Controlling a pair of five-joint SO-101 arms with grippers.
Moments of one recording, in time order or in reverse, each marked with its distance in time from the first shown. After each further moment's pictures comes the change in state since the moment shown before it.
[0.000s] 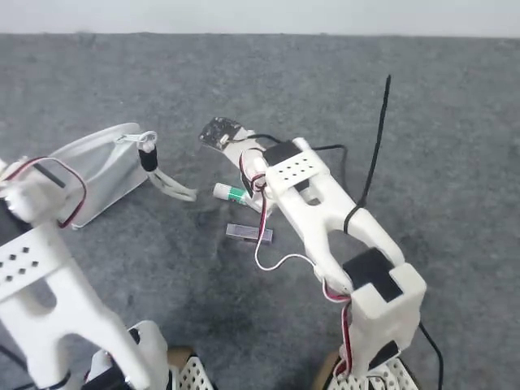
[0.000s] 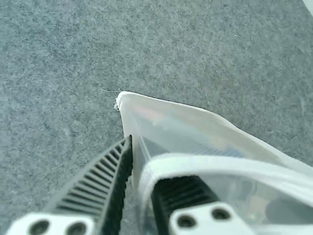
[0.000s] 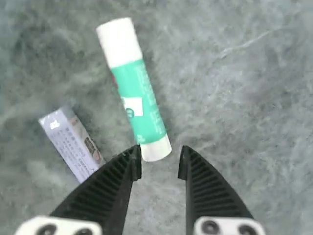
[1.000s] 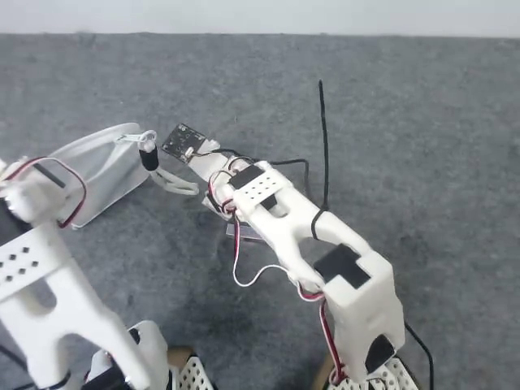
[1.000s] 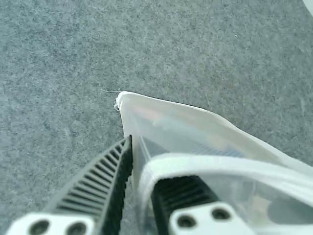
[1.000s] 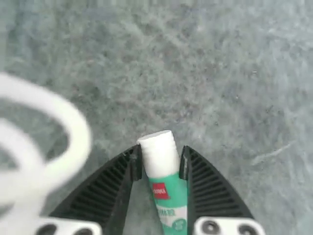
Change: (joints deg) left arm 0.0 0.0 0.0 0.0 0.0; right arm -8.7 10.7 -0.1 -23.6 -4.0
